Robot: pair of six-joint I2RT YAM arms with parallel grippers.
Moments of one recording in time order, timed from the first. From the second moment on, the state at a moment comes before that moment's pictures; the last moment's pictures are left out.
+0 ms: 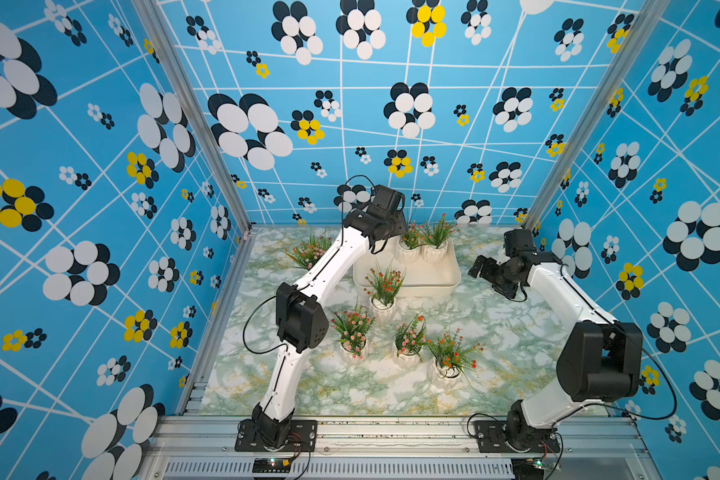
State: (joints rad) left arm -0.57 2.15 2.26 -0.79 -0.11 -0.66; right arm 0.00 1.57 1.26 -0.81 -0.11 0.48
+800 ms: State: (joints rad) left arm -0.43 1.44 1.27 -0.63 -0.01 -0.54; right arm 0.03 1.05 0.90 -1.26 0.02 0.54
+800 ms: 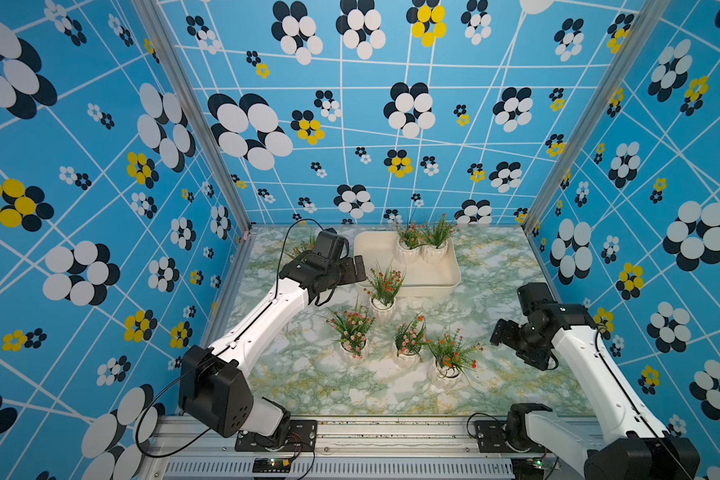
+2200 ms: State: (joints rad) left arm -0.30 1.28 1.09 -0.69 0.03 -0.57; right arm 0.49 1.18 0.77 -1.02 -0.11 0.70
